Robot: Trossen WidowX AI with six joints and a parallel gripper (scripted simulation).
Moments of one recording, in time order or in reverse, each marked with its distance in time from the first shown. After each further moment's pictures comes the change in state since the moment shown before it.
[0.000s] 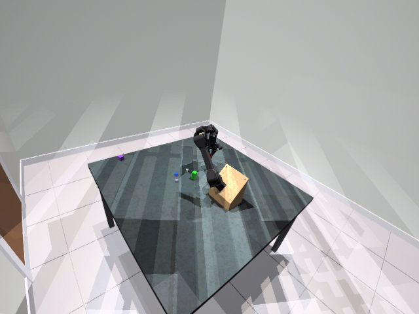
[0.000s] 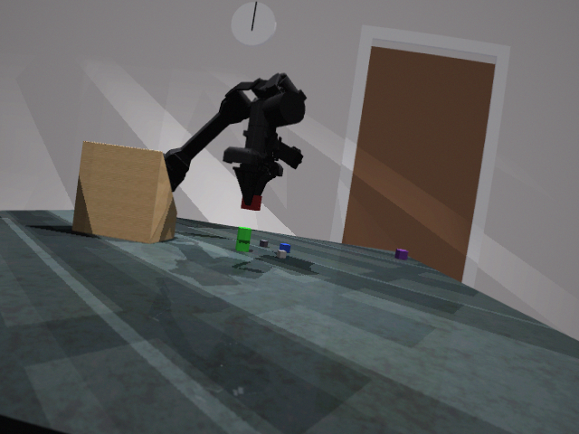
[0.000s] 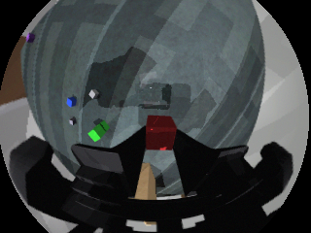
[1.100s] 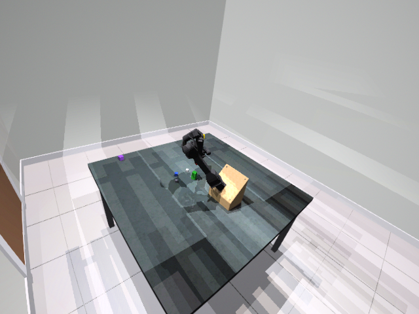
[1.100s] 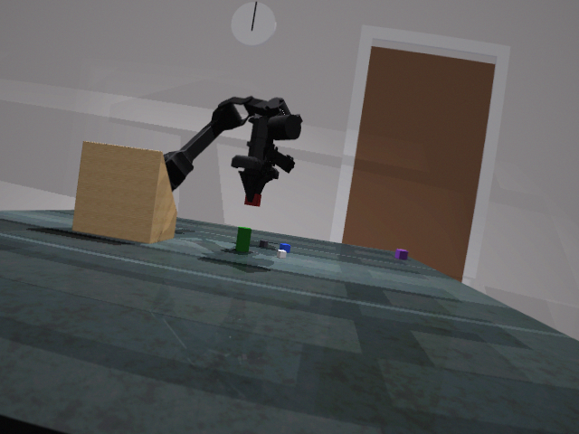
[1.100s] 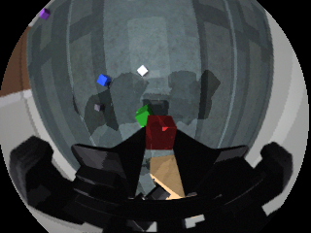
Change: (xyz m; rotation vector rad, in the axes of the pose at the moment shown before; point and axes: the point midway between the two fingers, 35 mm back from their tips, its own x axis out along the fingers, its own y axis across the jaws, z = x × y) arm -0.004 0.141 -0.053 -0.008 0.011 -0.004
